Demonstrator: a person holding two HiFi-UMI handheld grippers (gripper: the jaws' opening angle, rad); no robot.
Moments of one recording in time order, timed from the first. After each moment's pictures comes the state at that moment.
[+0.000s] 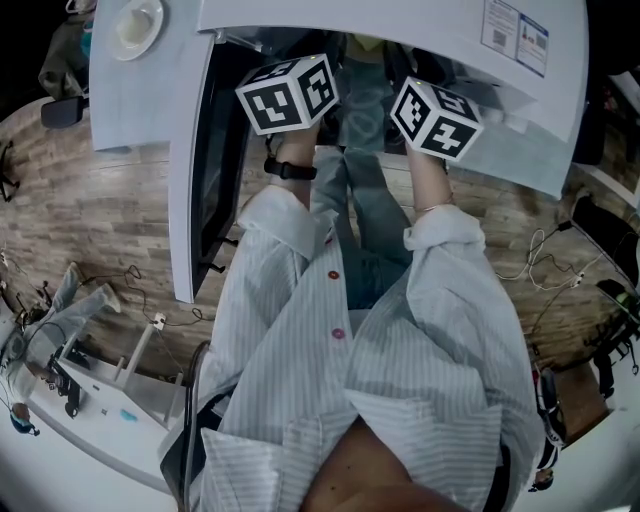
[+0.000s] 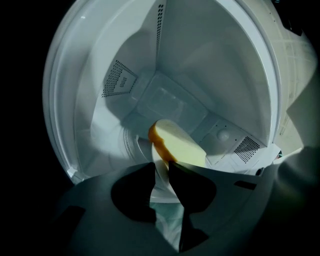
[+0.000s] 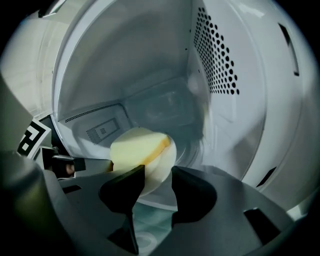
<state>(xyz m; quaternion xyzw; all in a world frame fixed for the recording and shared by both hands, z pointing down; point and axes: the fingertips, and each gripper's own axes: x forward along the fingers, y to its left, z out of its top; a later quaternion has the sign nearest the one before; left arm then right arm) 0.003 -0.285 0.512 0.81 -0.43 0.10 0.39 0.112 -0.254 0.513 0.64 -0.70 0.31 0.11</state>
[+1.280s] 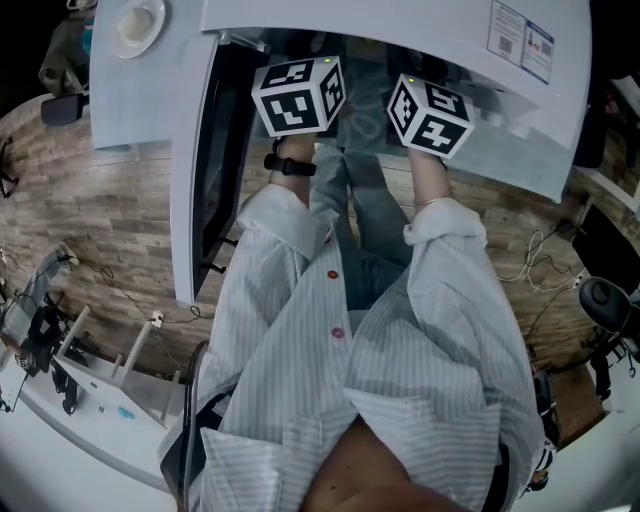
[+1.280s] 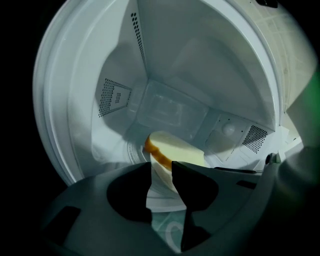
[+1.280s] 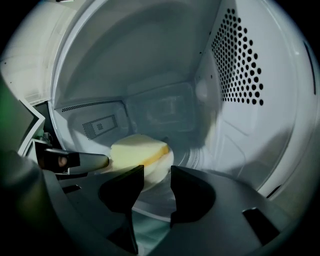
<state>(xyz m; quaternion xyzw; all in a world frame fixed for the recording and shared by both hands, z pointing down) -0.004 -0.299 0.510 0.82 -0.47 0.13 0.30 0.116 -0.268 0.514 0.66 -0.69 0.25 0.14</state>
